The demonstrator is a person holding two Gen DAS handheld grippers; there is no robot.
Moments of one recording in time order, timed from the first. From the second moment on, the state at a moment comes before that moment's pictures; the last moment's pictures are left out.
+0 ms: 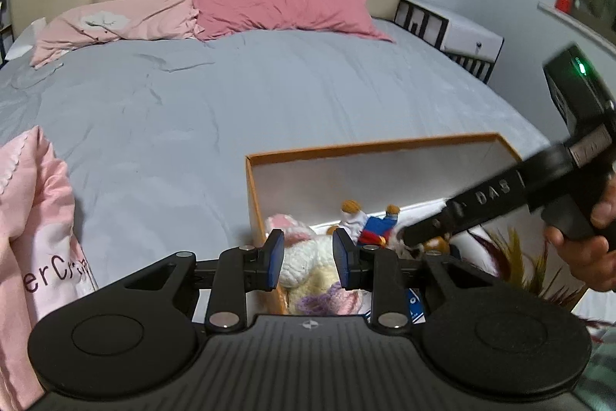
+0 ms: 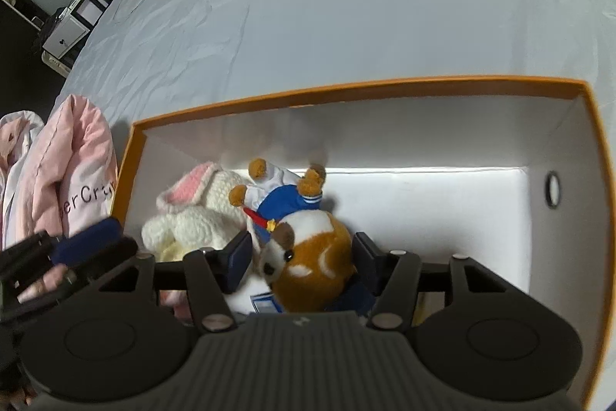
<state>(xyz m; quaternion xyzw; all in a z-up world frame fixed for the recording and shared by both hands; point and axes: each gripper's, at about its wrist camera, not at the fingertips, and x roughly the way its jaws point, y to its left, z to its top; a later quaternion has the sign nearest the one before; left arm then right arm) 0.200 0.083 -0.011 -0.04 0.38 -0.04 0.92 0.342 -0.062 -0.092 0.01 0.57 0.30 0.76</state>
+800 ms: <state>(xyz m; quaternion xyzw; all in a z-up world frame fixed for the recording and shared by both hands) 0.196 0.103 -0.022 -0.10 0.40 -0.03 0.91 0.330 -0.041 -0.114 0.06 0.61 0.24 0.75</state>
